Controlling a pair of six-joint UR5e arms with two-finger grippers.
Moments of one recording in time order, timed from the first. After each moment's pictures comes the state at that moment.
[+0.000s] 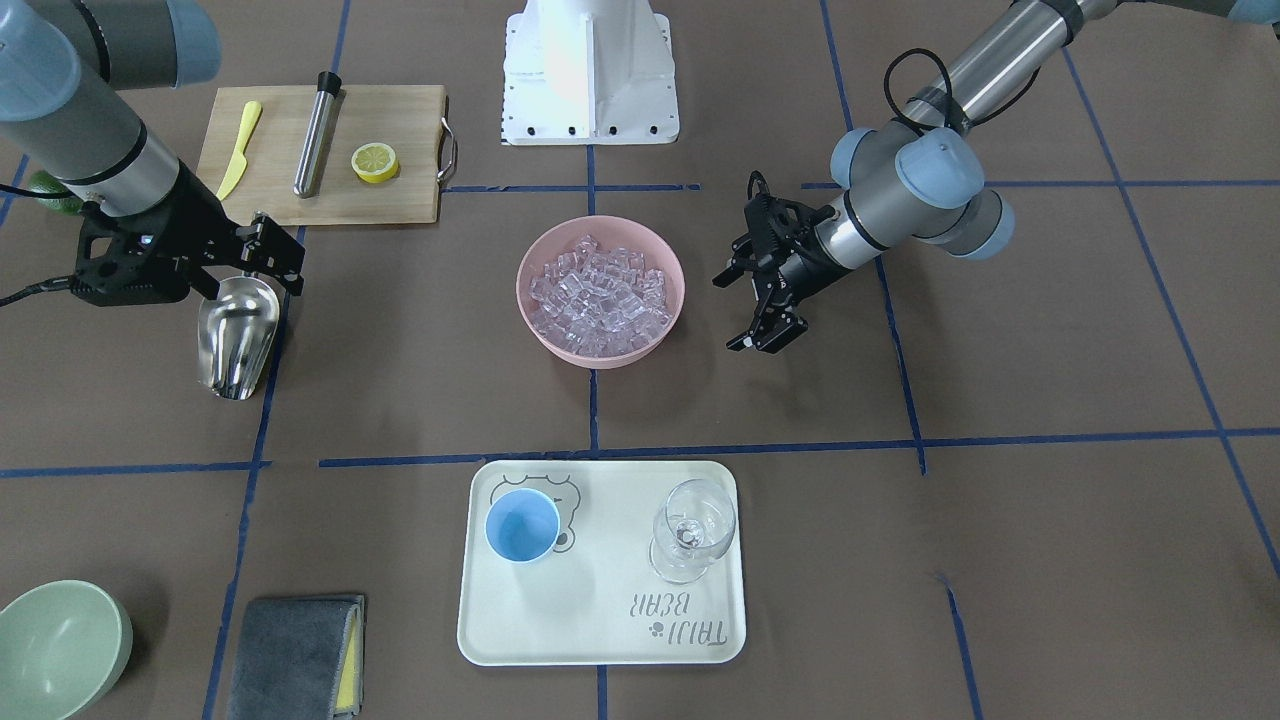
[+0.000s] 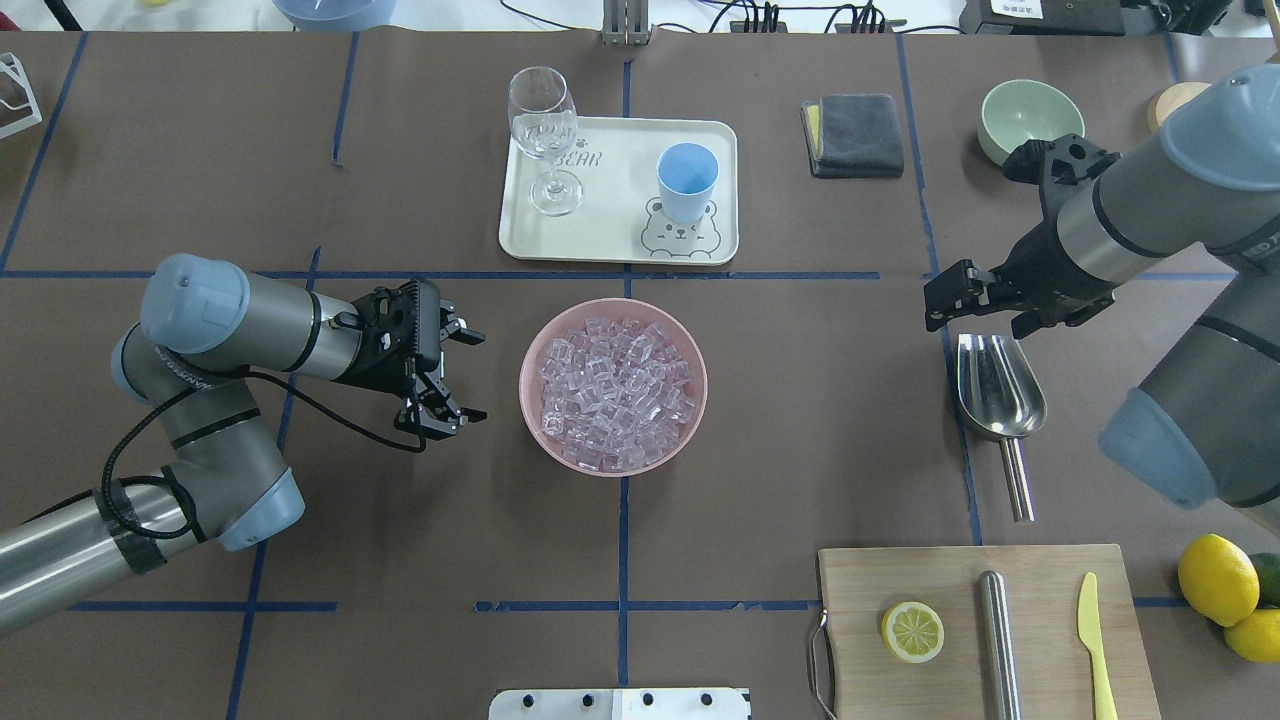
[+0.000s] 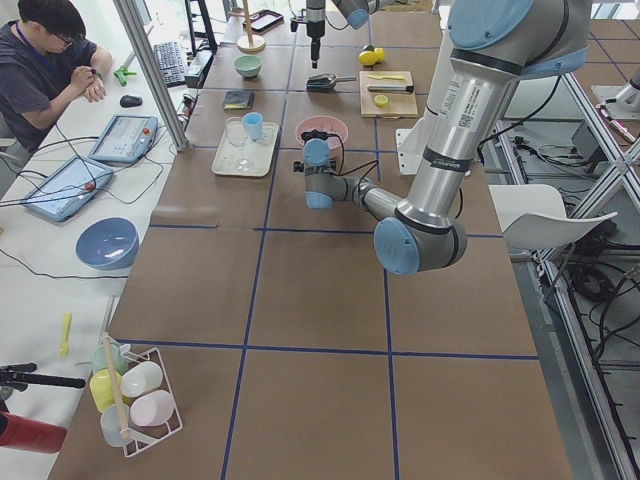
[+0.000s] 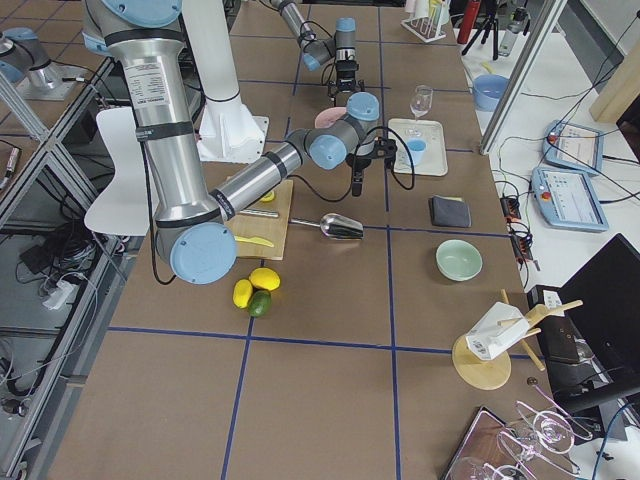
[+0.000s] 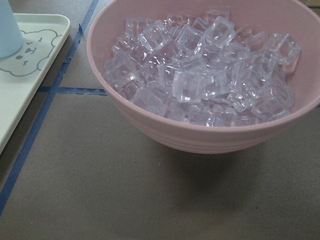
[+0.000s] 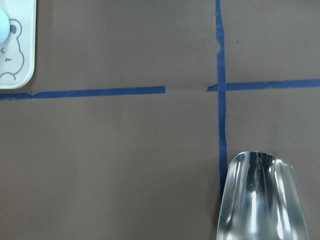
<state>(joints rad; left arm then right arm) -0.61 -1.99 -1.42 -2.71 -2.09 0.04 0.86 -1.39 2.00 -1.50 2.19 0.99</state>
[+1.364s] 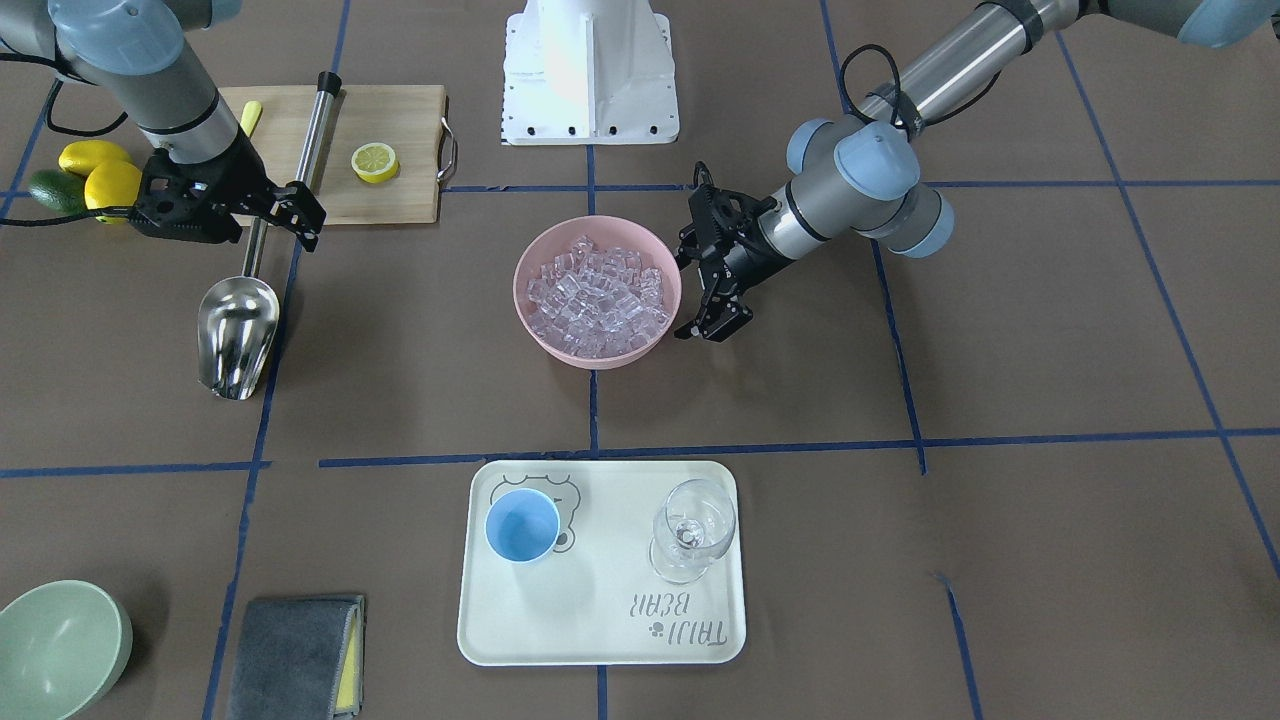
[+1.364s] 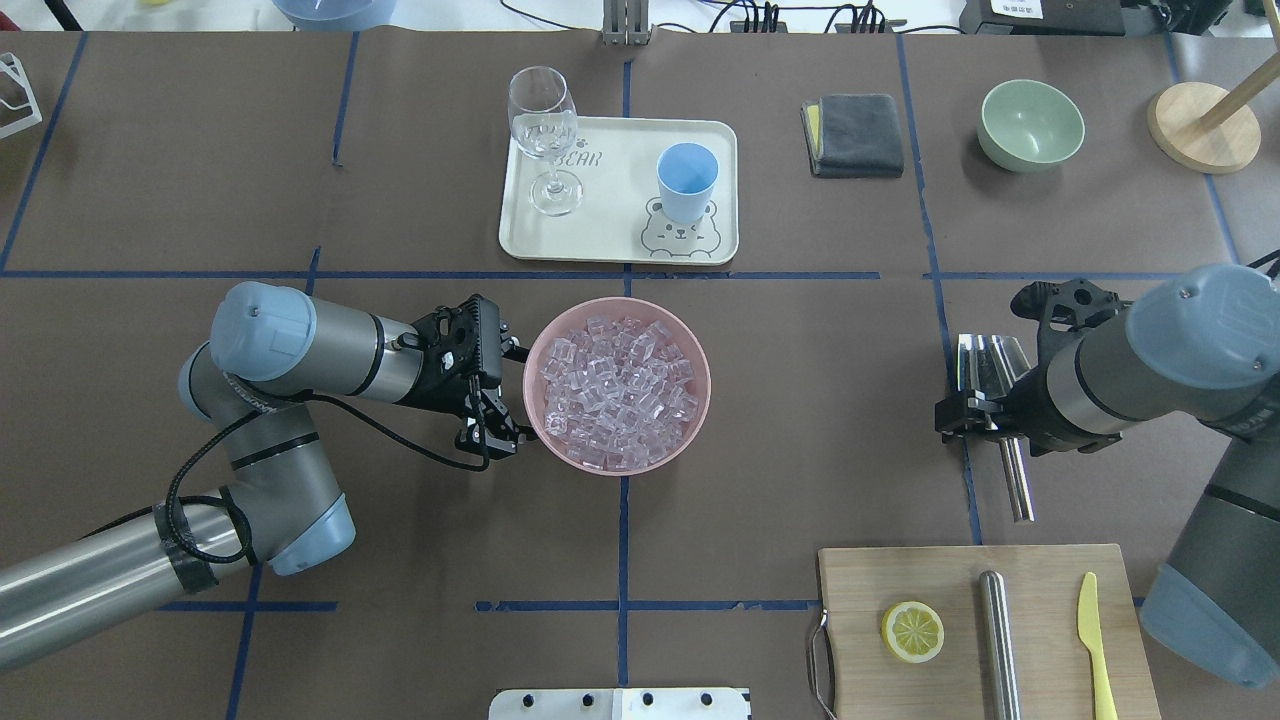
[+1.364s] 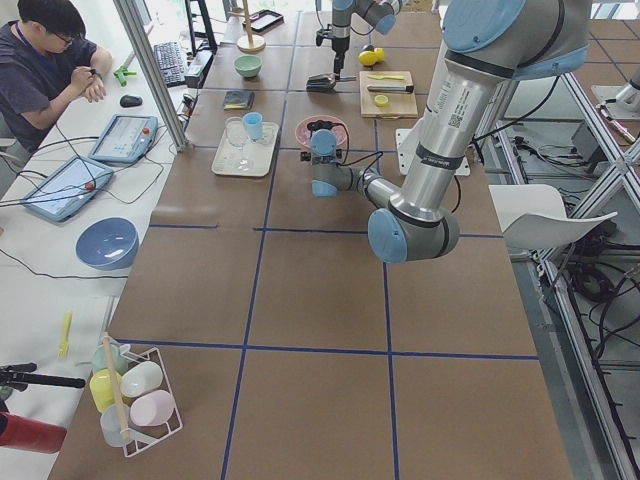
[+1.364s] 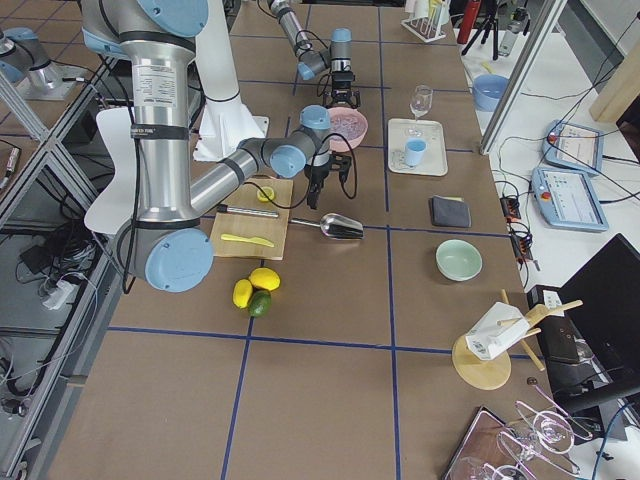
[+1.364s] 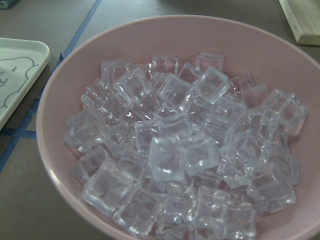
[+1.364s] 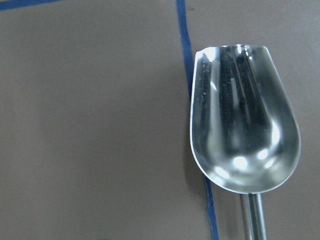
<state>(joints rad) -0.55 -2.05 -1.41 -2.72 -2.03 -0.03 0.64 -1.60 2.09 -1.38 1.98 1.25</state>
